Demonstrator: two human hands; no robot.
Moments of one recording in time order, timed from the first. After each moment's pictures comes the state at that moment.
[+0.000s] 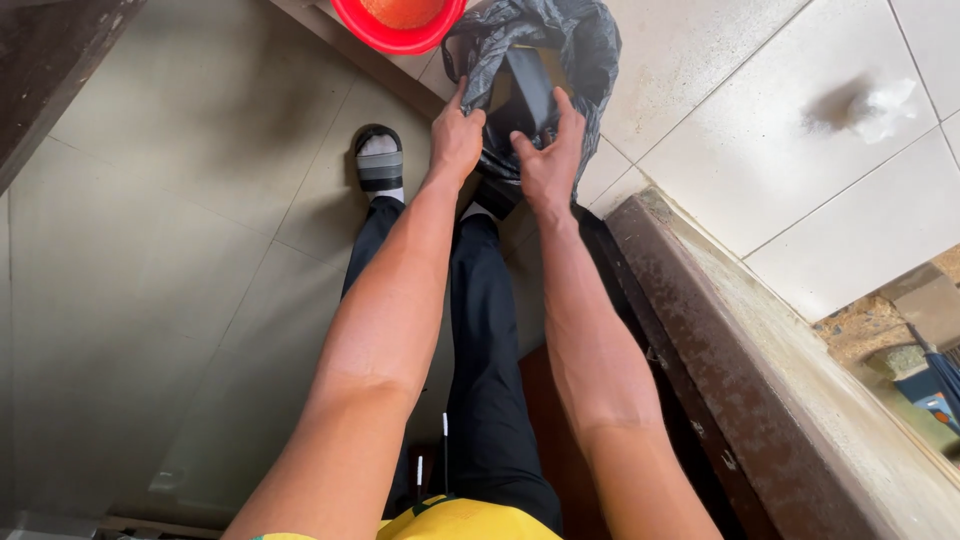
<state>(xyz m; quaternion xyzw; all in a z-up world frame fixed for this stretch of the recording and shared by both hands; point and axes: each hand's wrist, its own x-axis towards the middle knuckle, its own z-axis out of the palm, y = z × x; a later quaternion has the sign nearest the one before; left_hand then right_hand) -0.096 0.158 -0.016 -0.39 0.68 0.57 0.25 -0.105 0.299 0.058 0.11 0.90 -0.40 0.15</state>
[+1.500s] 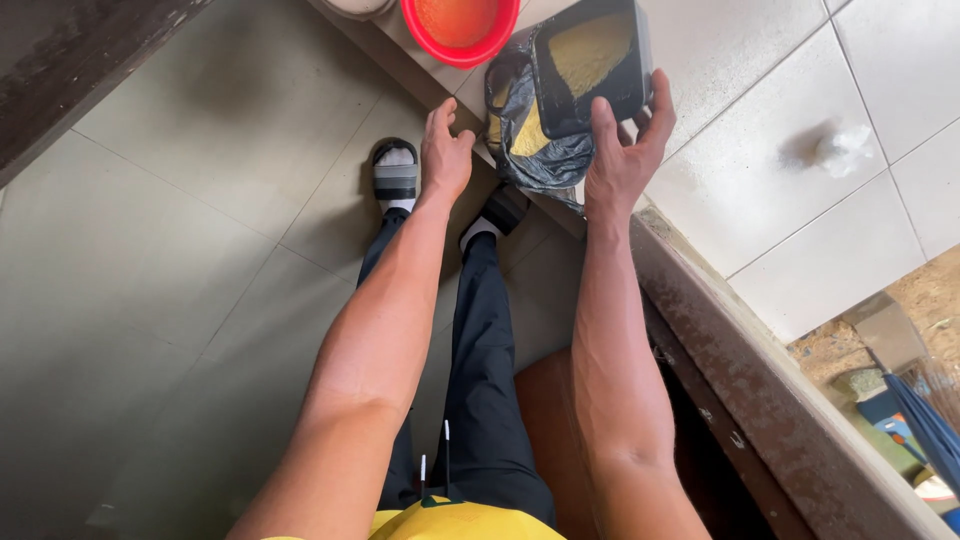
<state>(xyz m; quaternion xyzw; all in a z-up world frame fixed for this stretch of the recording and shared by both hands) -0.054 0.099 0.007 -0.35 0.71 0.60 0.12 -0.142 0.272 0.163 0.10 0.81 -0.58 0.03</state>
